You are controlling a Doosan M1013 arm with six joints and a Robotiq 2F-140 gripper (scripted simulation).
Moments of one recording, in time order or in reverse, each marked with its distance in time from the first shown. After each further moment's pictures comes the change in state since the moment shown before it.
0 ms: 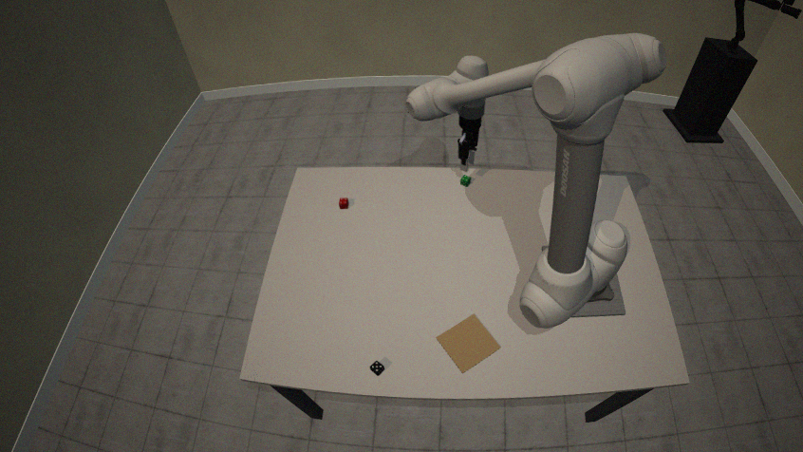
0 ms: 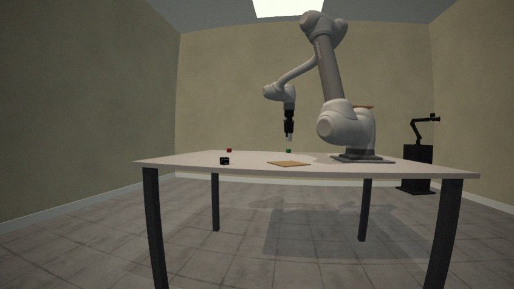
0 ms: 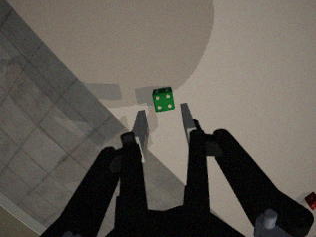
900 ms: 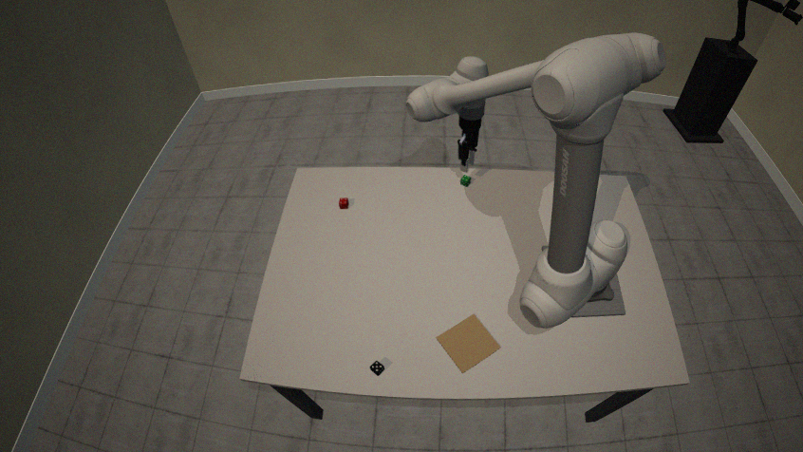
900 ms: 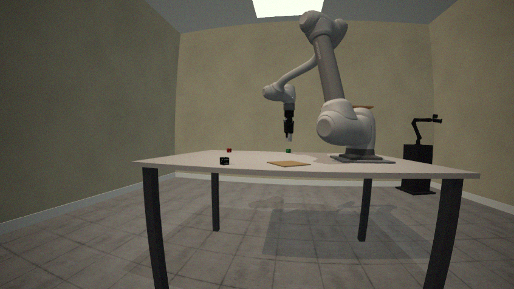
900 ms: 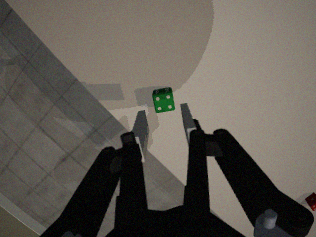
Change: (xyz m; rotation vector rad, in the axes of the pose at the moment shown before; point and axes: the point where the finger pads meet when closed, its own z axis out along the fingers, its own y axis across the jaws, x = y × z) arm 0.000 0.000 0.003 0.000 0.000 0.000
